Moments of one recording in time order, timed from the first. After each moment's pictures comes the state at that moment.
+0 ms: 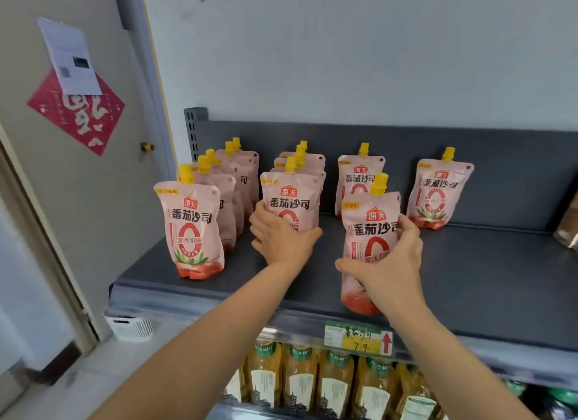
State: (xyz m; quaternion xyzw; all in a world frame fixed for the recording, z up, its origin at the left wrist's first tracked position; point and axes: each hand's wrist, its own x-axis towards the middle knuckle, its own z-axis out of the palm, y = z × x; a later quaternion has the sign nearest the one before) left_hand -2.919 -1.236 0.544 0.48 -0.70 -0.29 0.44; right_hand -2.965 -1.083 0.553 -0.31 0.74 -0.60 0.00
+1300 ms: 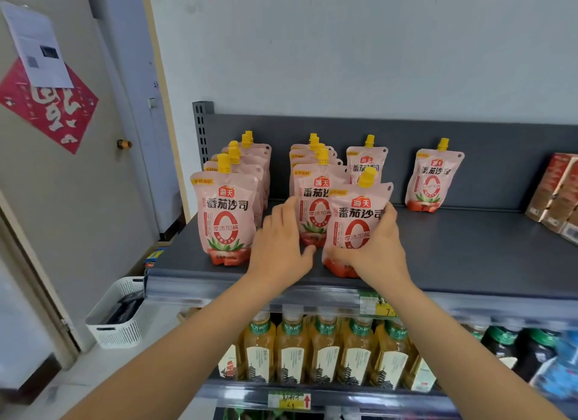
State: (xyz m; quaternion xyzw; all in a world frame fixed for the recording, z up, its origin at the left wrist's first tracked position) left_hand -2.809 -1.251 0.539 0.22 -0.91 -0.10 0.33; right_hand -2.909 -1.118 0.552 -0.30 0.82 -0.49 -0.03
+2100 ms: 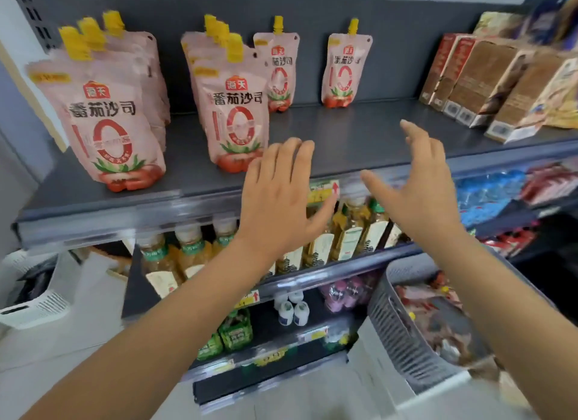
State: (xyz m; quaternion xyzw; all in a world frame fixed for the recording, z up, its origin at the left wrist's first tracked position) left_hand -2.802 -1.144 0.509 0.04 -0.93 -0.01 0.38; right_hand -2.880 -0.972 0.534 -0.23 0.89 -0.33 -0.21
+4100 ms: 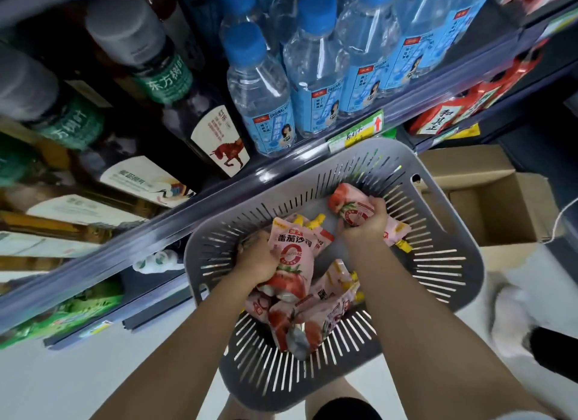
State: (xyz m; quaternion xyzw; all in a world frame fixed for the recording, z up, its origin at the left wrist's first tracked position) left_hand -3.064 -0.855 0.130 0.30 -0.84 -0.33 -0.30; right_hand -3.167 -0.693 0.119 0.54 0.23 -0.80 0.11
